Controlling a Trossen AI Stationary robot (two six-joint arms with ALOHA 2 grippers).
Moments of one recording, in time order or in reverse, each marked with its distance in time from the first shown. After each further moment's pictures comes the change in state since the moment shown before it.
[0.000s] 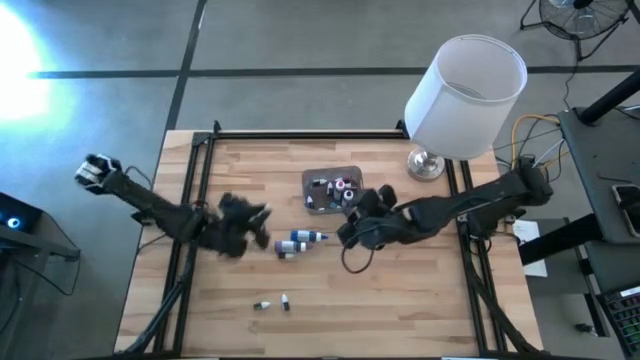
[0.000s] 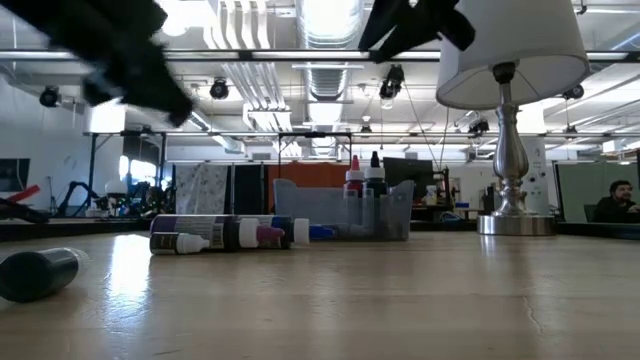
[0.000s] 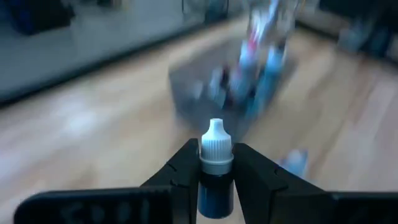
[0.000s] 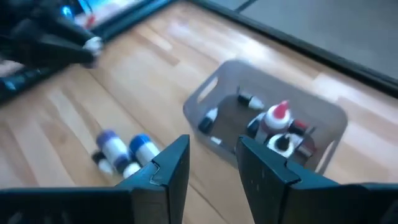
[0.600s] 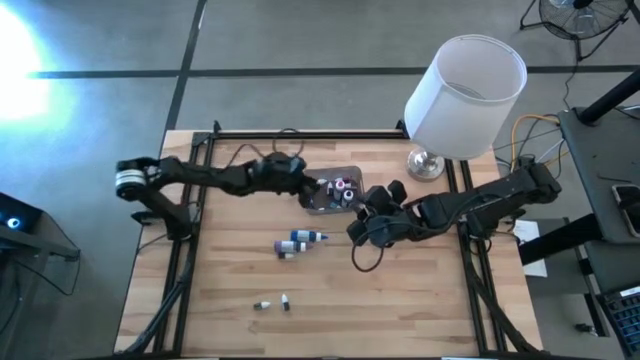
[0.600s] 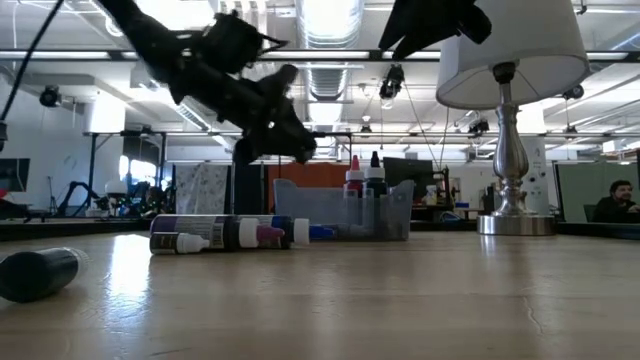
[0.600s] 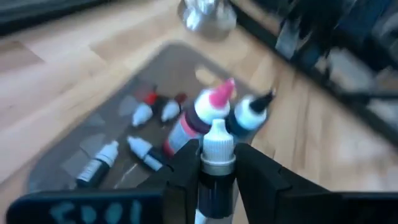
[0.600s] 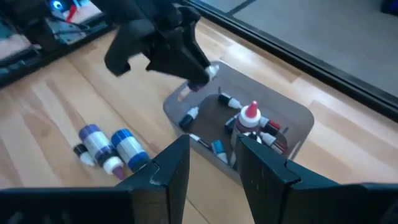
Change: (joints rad) left arm 0.709 0.449 0.152 0.684 1.026 0.442; right arm 0.009 -0.074 -0.032 -0.085 0.020 -0.025
